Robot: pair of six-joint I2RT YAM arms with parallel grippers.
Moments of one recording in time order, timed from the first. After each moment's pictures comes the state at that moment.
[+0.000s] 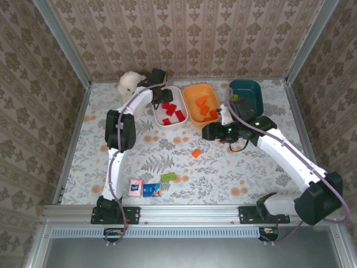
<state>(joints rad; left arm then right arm) -0.38 2.42 2.15 -0.72 0.01 -0.40 0.46 1.31 1.16 -0.77 -0.39 0.47</state>
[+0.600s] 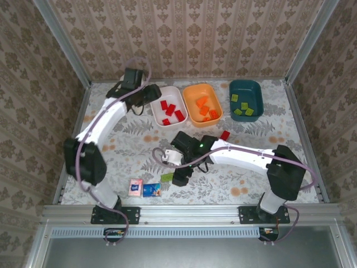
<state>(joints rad) -0.35 1.66 1.51 -0.62 0.10 -0.62 0.97 1.66 1.20 -0.70 -0.26 -0.29</state>
